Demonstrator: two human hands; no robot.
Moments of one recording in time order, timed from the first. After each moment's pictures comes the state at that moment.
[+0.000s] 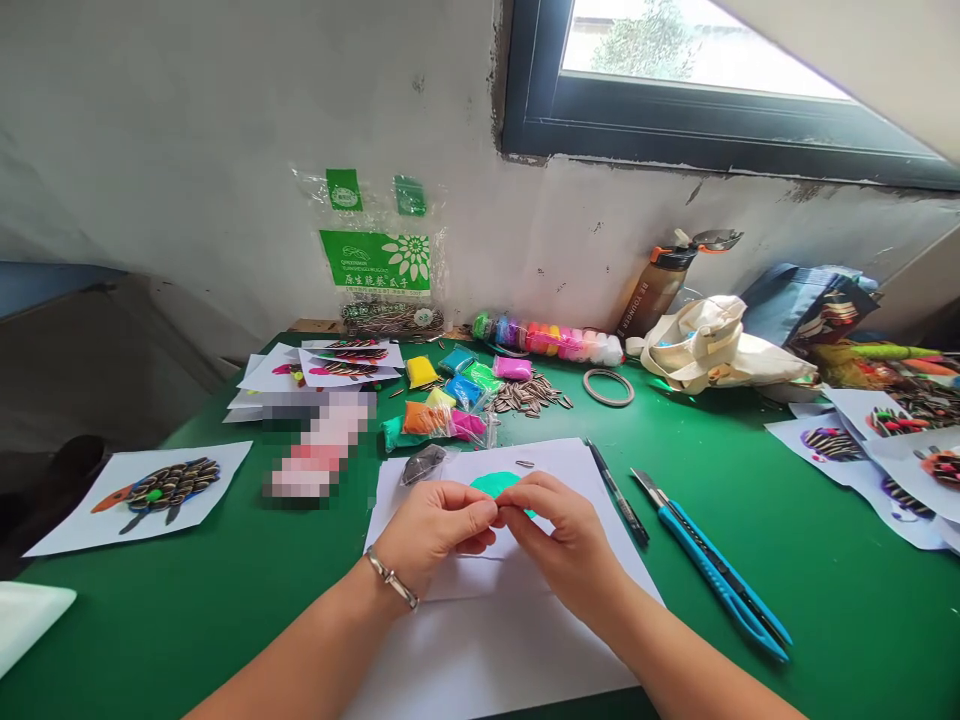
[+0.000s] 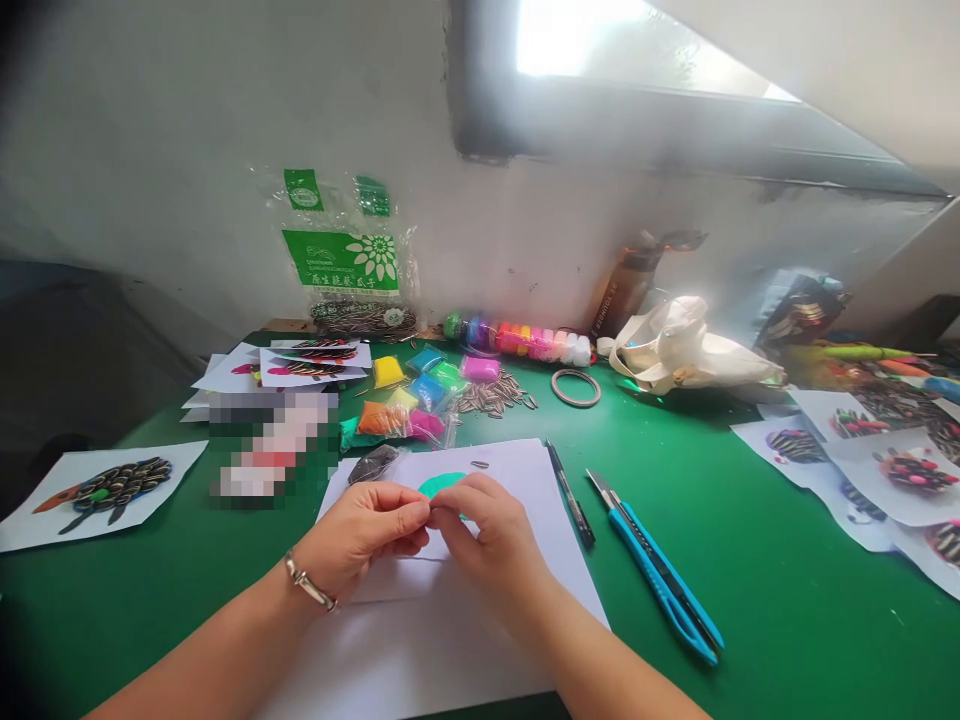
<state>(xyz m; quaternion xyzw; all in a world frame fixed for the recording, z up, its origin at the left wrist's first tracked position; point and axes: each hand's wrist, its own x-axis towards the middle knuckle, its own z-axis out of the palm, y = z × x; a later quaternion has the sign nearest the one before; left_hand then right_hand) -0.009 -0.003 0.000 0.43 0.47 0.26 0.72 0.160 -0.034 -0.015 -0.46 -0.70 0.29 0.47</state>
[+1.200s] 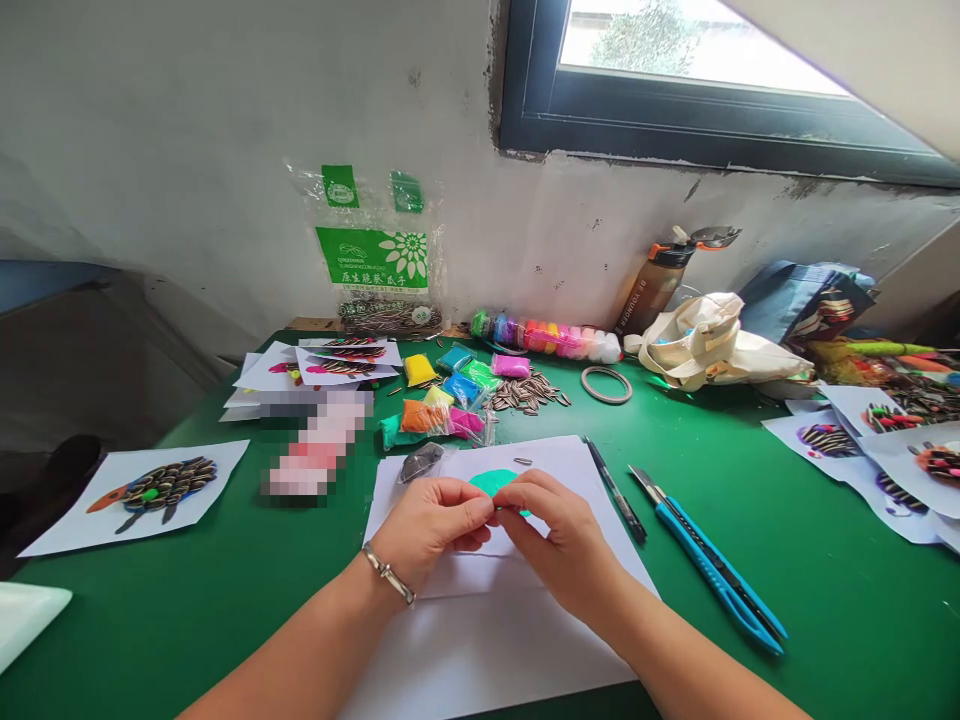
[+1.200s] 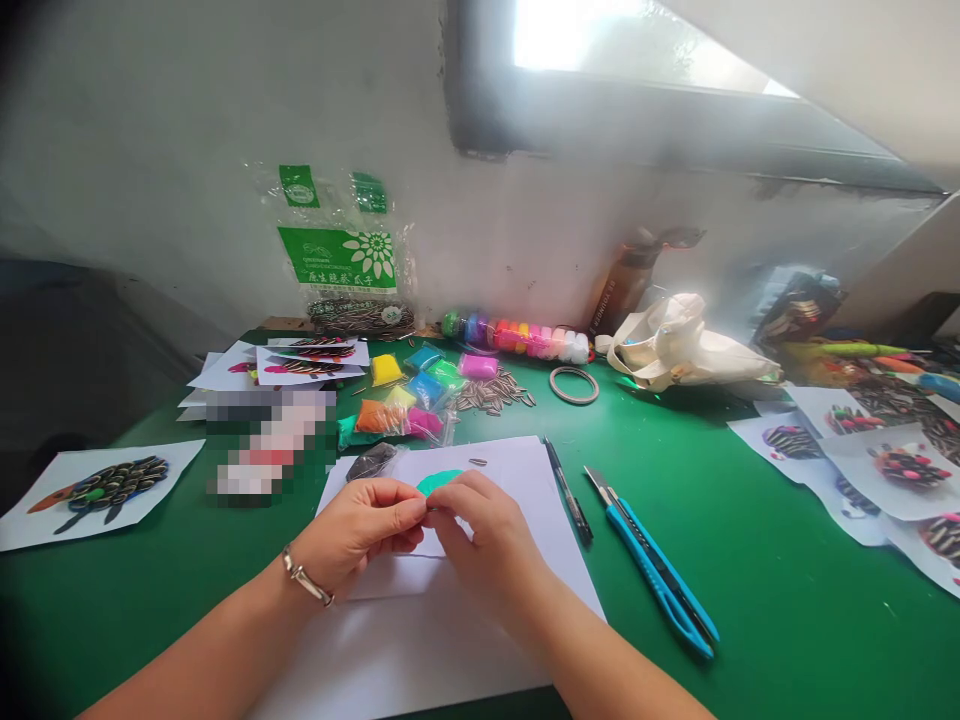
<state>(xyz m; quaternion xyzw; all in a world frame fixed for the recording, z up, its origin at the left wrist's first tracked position) -0.007 -0.002 0.004 0.42 0.47 0.27 0.73 0.160 -0.036 -0.010 -0.47 -0.72 0.27 0.44</state>
